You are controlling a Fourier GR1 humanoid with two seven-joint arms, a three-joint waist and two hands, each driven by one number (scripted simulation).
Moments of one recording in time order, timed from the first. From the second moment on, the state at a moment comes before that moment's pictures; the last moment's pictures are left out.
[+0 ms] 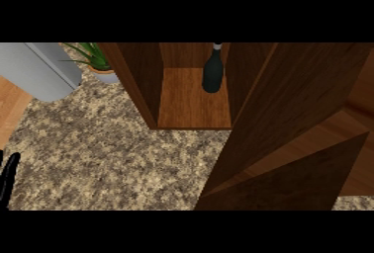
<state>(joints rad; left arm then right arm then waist) 0.46 0.78 -0.27 -2.10 0.85 0.32 -0.66 0.07 -0.02 0.76 -2.44 -0.05 0.08 0.74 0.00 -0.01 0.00</state>
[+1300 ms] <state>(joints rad) 0.40 0.78 -0.15 -2.09 0.95 0.19 -0.52 -0.51 -0.17 0.86 -2.30 -0.02 -0.44 0.76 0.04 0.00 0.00</state>
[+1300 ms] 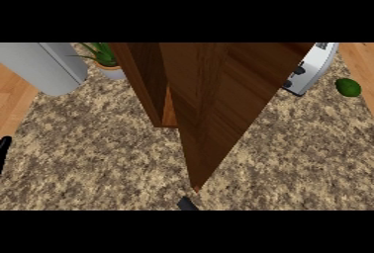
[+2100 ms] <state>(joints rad) 0.36 0.71 -0.15 -2.08 0.91 0.23 -0.47 -1.13 0.00 0.58 -1.57 -0.18 -0.46 0.56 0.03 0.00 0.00</state>
